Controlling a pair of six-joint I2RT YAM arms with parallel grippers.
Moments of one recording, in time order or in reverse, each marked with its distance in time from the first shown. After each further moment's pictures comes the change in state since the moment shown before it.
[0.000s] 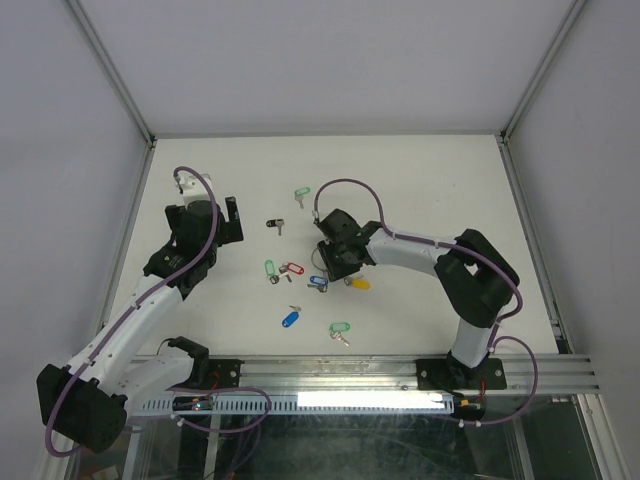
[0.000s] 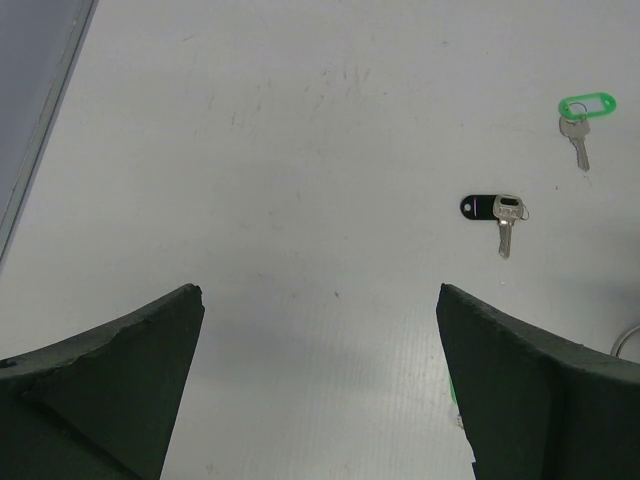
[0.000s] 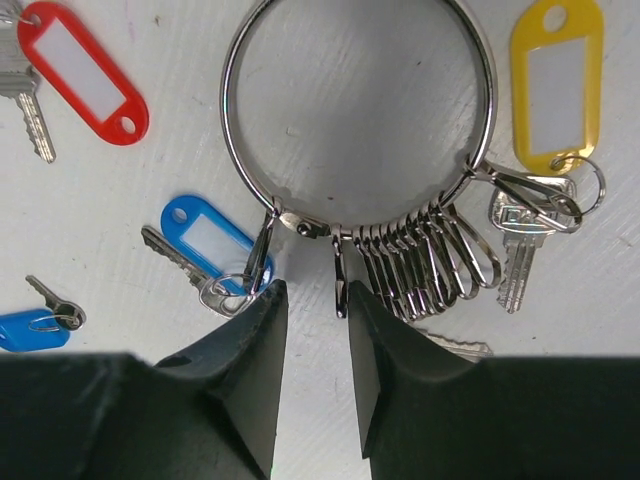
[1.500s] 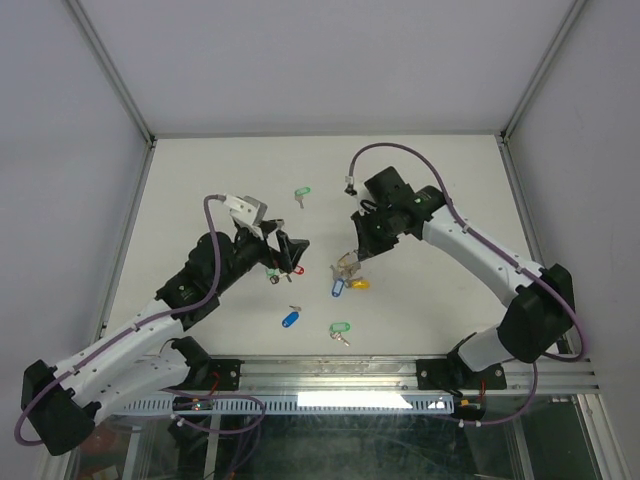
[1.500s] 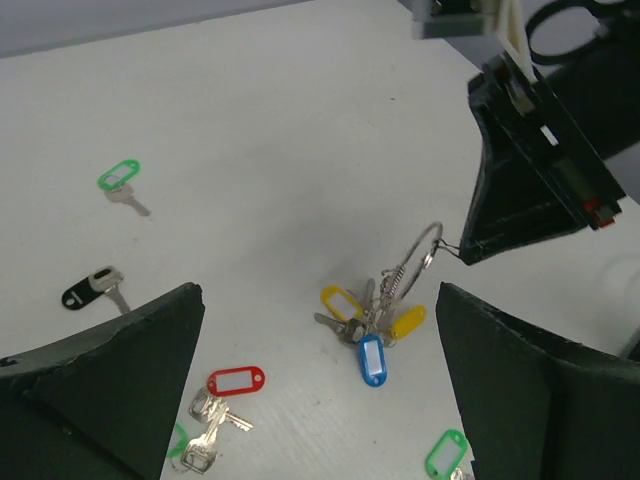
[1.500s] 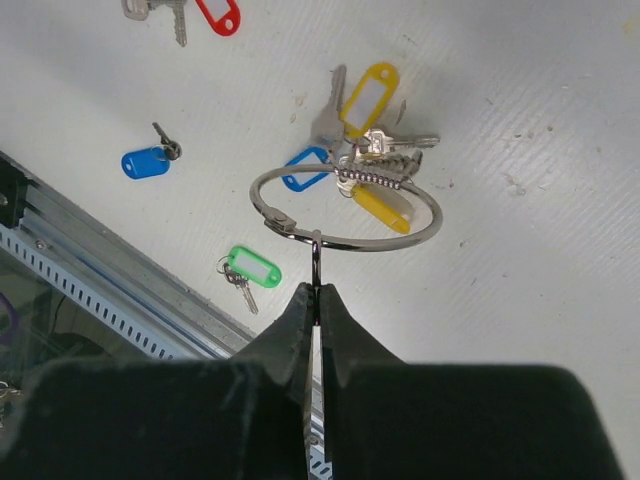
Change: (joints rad) left arm -0.307 -0.134 -0.166 0.443 0.495 0.020; right arm -0.194 -0.313 0.156 -0.436 -0.229 -0.175
